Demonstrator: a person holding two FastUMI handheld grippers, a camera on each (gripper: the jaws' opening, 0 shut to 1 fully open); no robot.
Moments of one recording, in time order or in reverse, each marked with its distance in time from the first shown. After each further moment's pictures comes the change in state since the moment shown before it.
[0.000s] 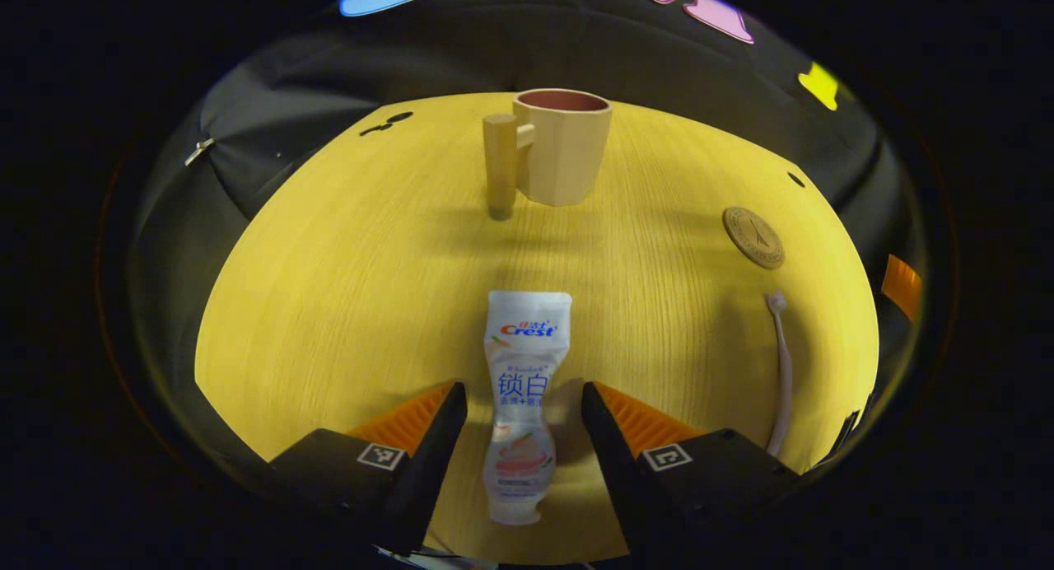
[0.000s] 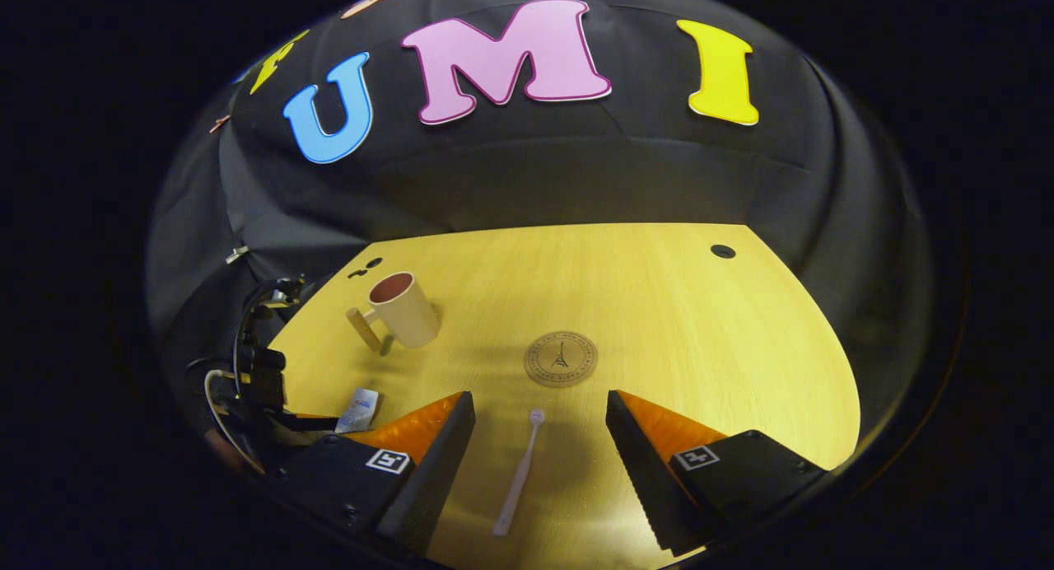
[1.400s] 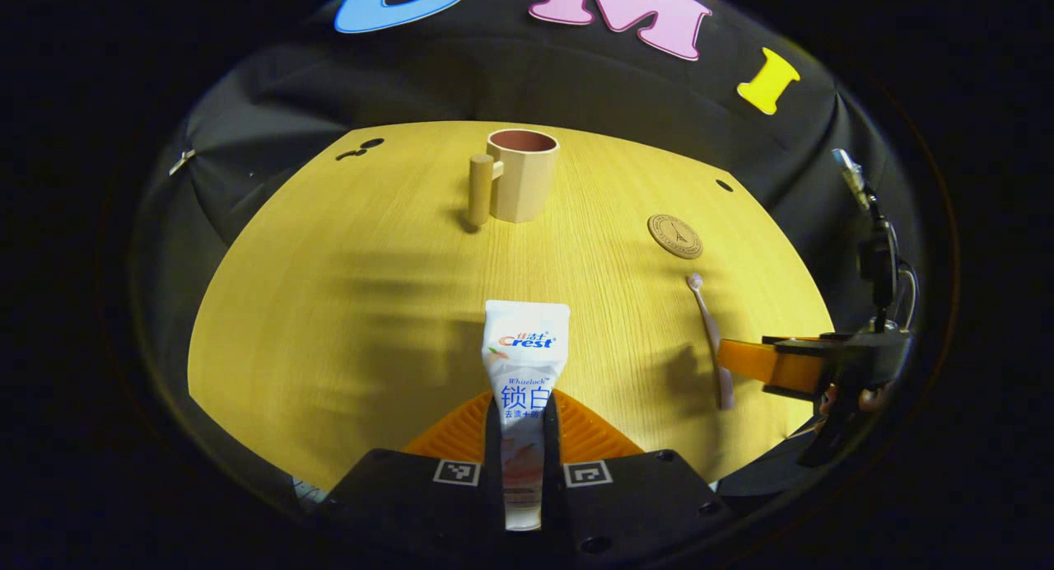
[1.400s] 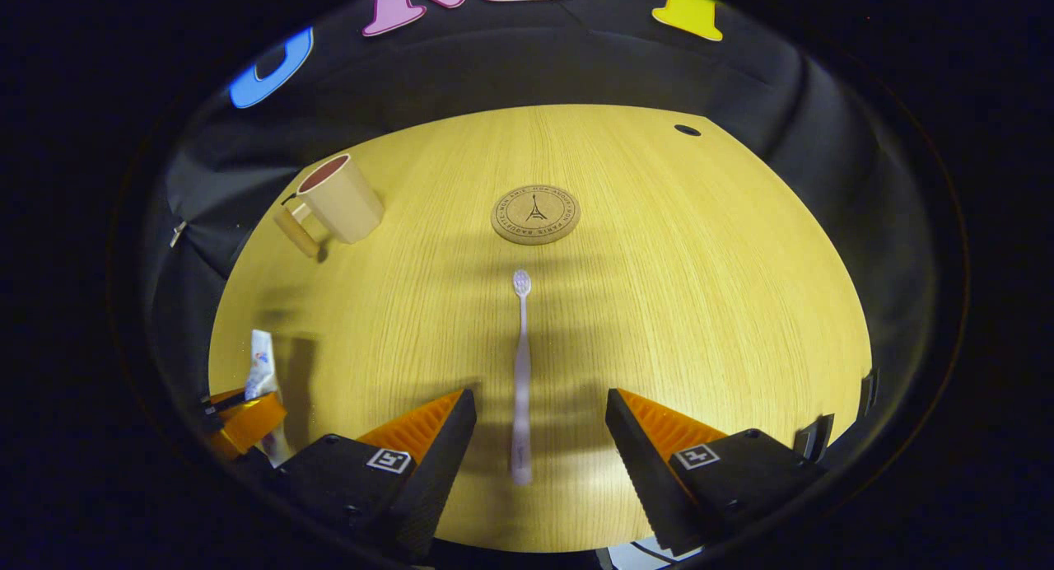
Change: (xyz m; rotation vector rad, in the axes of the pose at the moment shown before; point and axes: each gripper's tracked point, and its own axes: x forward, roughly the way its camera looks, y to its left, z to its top) left arm -0.004 0.001 0.009 0.083 -0.072 -0.224; right arm 0.011 0.015 -0.127 0.097 0.380 -0.199
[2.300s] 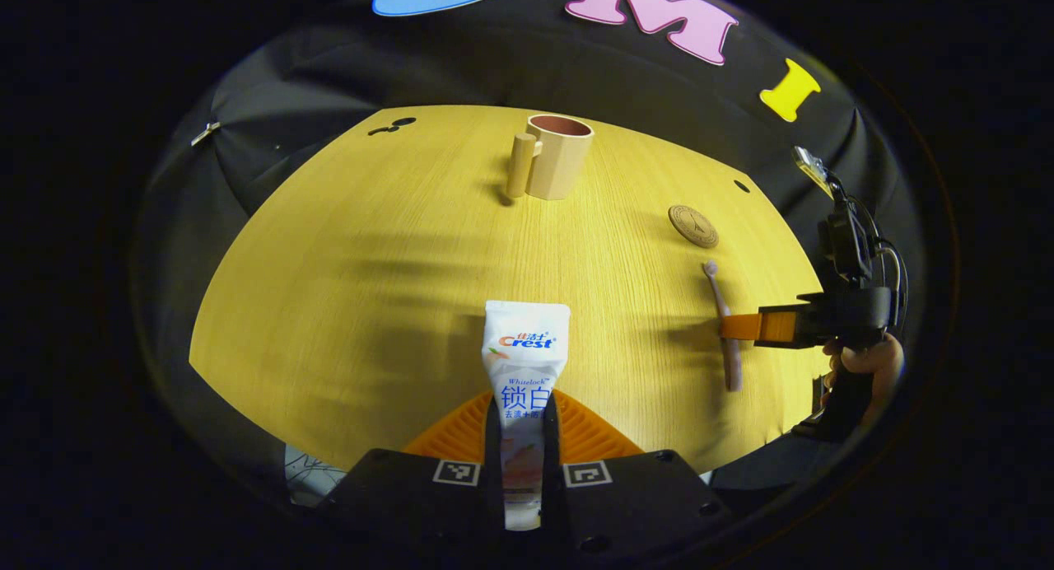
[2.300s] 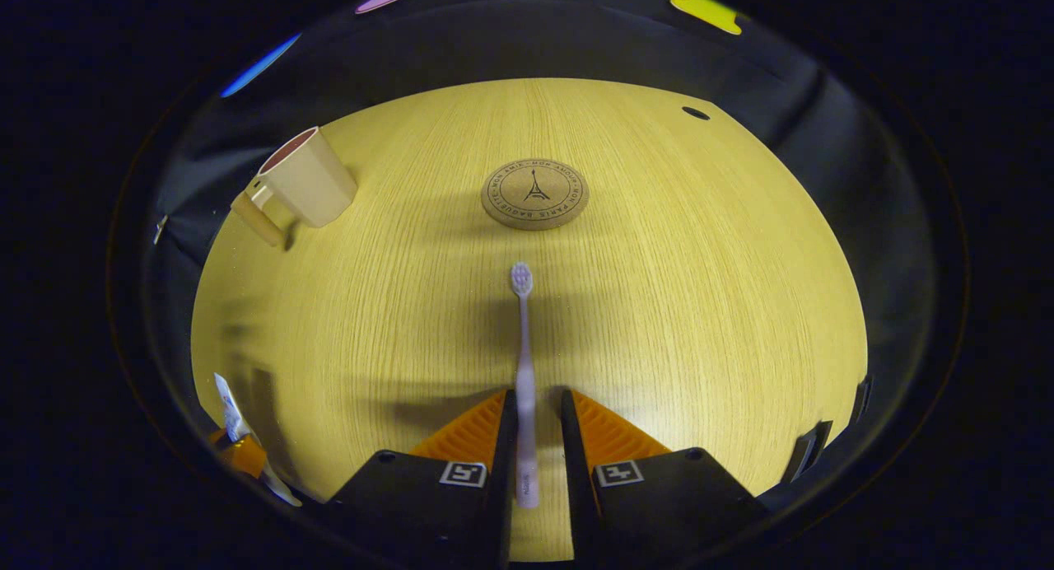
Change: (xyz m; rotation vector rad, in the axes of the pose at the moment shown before) left arm 0.003 0.000 -0.005 -0.036 0.052 0.033; right arm 0.026 0.005 0.001 -0.016 0.093 -0.061
